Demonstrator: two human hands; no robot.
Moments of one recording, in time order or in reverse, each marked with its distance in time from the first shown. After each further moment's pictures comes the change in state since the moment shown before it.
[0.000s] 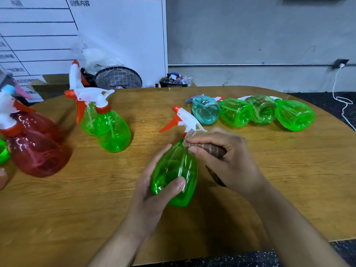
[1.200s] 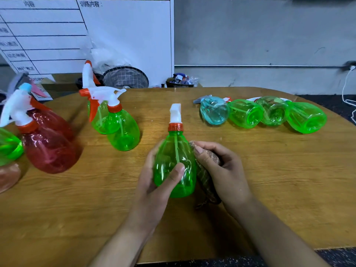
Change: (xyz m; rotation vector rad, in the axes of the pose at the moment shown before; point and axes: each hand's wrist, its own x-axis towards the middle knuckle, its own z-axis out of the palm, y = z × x) left_hand 0.003 0.015 -0.003 0.051 0.105 -0.013; right_hand -0.018 -0.014 0.048 0.657 0.191 0.402
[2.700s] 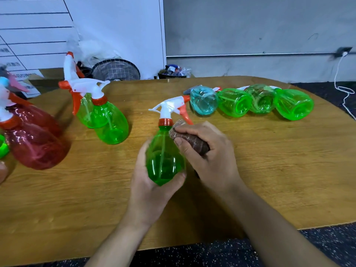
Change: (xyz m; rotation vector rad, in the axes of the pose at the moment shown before) left_hand 0.000 -0.025 0.005 0.270 0.036 0.182; right_hand 0.004 -0.014 -0.007 -0.611 -0.047 -0.425
